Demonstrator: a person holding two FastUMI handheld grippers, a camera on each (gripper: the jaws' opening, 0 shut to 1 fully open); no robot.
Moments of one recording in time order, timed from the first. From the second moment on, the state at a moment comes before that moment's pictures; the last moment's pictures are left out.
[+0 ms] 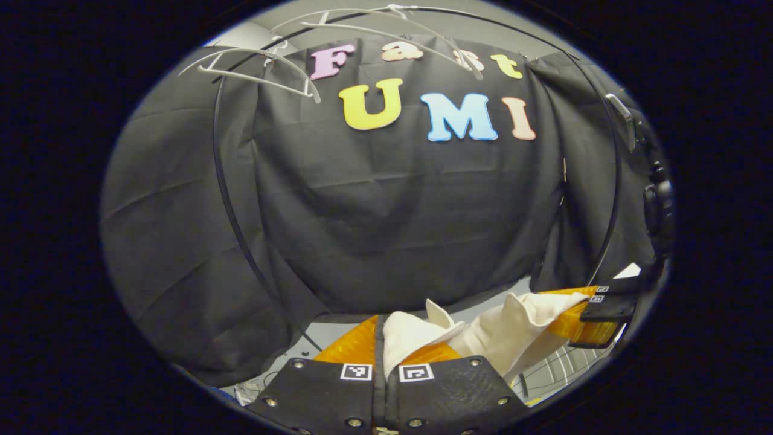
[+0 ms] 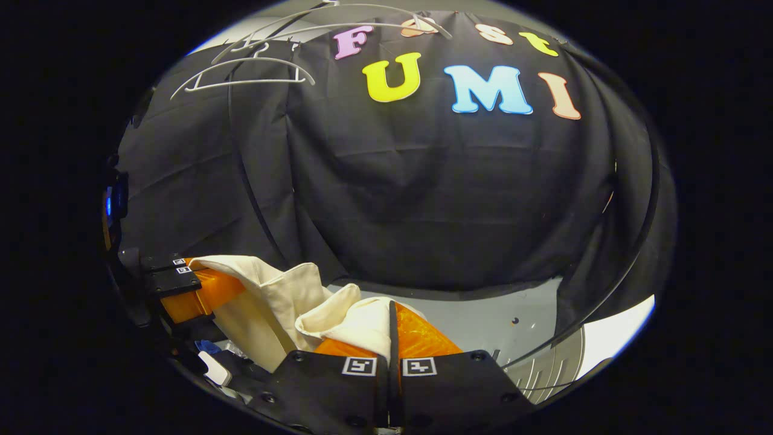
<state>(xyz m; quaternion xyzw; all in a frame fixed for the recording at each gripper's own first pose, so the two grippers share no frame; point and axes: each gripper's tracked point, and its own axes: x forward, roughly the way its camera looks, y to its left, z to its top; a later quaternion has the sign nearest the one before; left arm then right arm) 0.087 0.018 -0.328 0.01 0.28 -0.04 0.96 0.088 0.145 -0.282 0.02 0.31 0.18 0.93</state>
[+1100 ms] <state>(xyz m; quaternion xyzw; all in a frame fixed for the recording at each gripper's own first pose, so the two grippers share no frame) 0.032 0.050 -0.342 0.06 0.32 -0.04 0.94 0.049 0.123 -0.278 -0.06 0.31 0.14 0.94</state>
